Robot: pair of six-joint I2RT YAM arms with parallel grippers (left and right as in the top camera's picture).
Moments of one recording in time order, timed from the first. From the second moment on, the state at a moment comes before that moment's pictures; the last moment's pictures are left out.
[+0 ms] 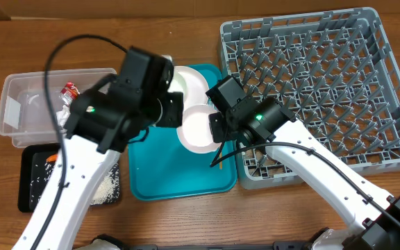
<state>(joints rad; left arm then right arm) -0.44 1.42 1.66 -1.22 0.03 -0.35 0.69 1.60 1.40 -0.96 0.12 0.46</state>
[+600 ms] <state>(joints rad) -0.44 1.42 1.73 -1.23 -0.16 -0.34 0.62 1.60 1.40 -0.60 0.98 0.33</state>
